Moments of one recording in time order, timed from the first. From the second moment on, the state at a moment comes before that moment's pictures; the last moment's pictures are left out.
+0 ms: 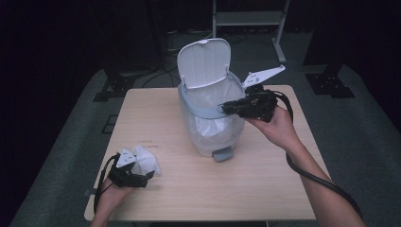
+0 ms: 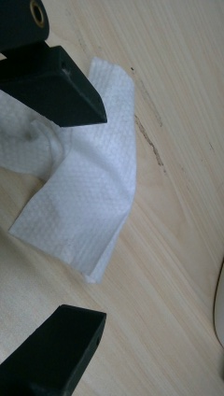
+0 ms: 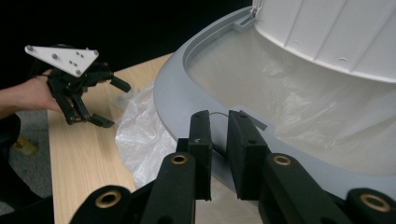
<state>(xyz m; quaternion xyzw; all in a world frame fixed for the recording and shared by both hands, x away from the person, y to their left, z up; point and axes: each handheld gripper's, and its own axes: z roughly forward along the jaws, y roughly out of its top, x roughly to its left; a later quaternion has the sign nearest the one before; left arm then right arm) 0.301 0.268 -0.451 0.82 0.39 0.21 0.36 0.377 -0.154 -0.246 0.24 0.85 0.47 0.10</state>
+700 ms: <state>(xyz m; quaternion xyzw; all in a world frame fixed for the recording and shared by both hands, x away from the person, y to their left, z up) 0.302 0.270 -0.452 0.82 0.39 0.21 0.36 0.351 -0.224 -0.280 0.28 0.83 0.46 0.11</state>
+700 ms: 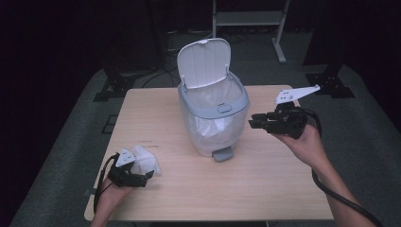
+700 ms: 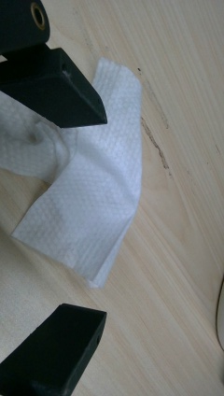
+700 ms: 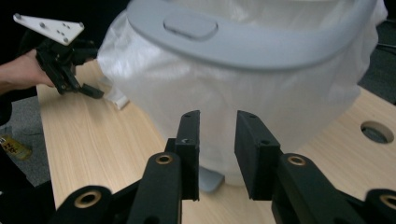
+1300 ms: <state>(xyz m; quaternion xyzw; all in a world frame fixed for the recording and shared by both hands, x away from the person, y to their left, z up) 0.307 0.273 -0.456 0.82 0.40 0.21 0.35 0.340 -0.239 -0.337 0.30 0.84 0.44 0.09</state>
